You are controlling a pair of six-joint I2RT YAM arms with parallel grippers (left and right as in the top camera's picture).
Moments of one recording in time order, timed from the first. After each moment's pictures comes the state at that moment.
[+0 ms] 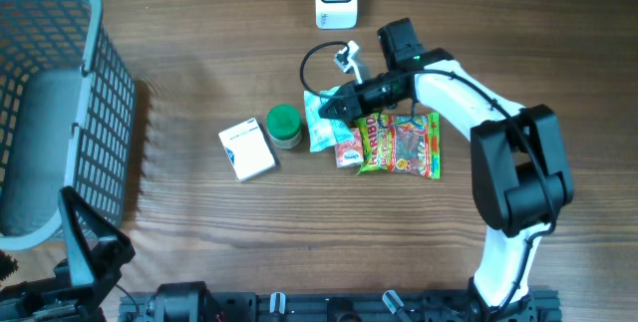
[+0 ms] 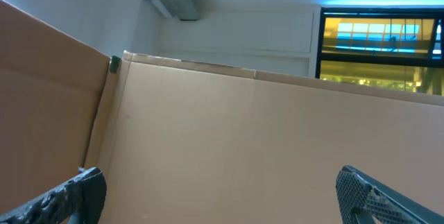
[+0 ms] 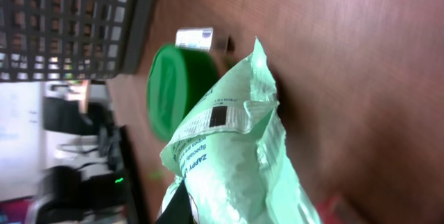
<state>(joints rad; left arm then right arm) 0.05 0.16 0.89 -0.12 -0.19 -0.07 0.32 2.05 1.39 -0.62 -0.97 0.00</state>
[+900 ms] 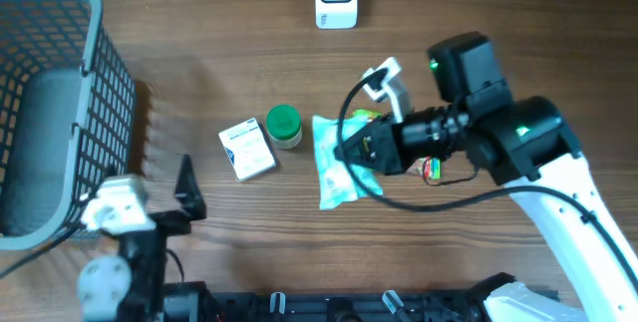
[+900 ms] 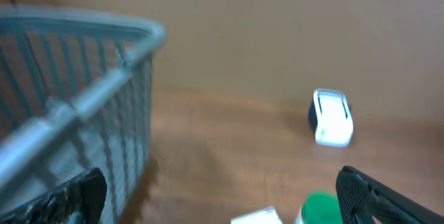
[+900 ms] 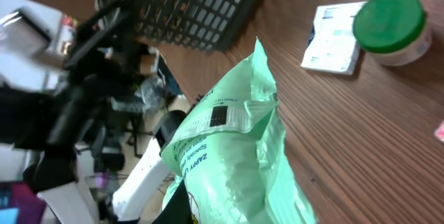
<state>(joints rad) 0.05 0.15 0.57 -0.56 -0.03 -0.10 0.47 1.31 1.39 -1.03 -0.86 0.18</state>
